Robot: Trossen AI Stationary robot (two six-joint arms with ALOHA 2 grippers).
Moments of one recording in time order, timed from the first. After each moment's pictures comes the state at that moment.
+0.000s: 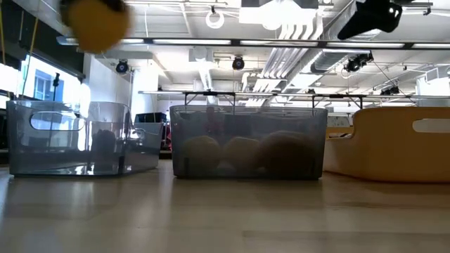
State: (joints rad) left arm -0.45 1.39 1.18 -0.84 -0.31 -1.00; right arm 0.48 1.18 1.02 -0.67 0.41 0.87
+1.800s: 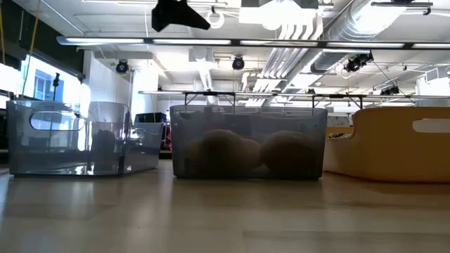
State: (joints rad) left arm -0.19 1.40 1.18 -0.40 -0.28 -0.52; right arm 0.82 1.33 1.02 -1.04 -0.26 1.75
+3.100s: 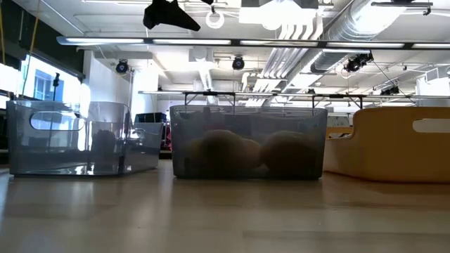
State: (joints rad) left arm -0.14 1.34 1.18 -0.45 -0.37 -0.52; right arm 0.93 1.61 1.02 -0.91 -0.35 1.70
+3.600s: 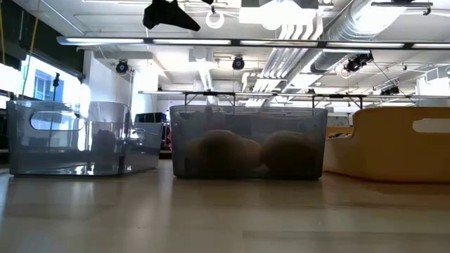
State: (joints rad) left arm -0.14 1.34 1.18 -0.45 -0.37 -0.52; right arm 0.96 1.64 1.02 -0.96 -0.35 1.78
